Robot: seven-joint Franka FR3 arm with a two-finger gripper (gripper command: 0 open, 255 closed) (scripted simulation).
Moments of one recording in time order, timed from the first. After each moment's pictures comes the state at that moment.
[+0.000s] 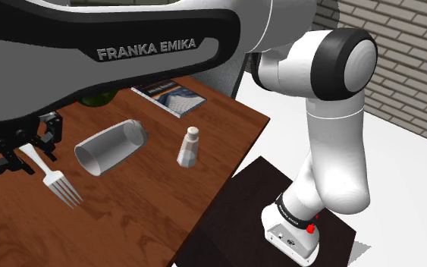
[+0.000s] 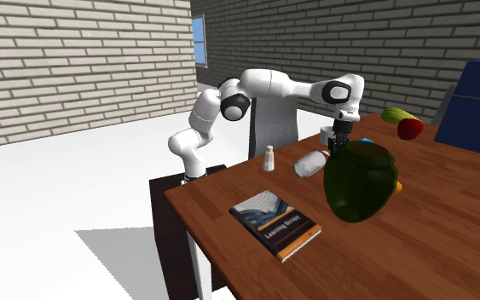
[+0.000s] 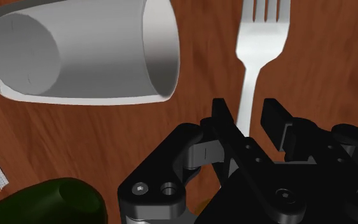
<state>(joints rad) 0.49 0.60 0.76 -1.25 -0.59 1.57 1.05</state>
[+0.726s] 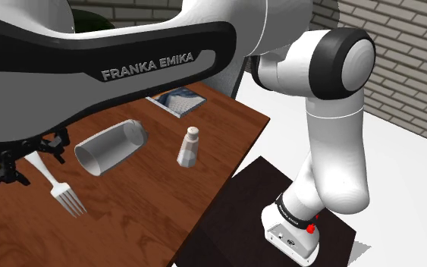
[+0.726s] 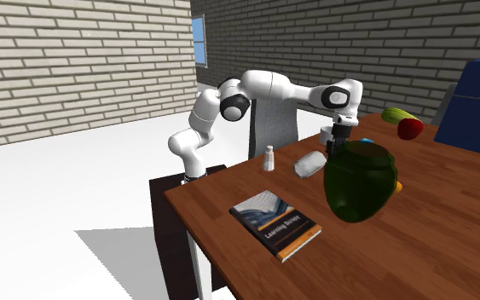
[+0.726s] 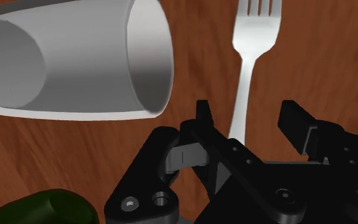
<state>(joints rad) 0.48 0.60 0.76 -1.31 -0.60 1.62 1.07</state>
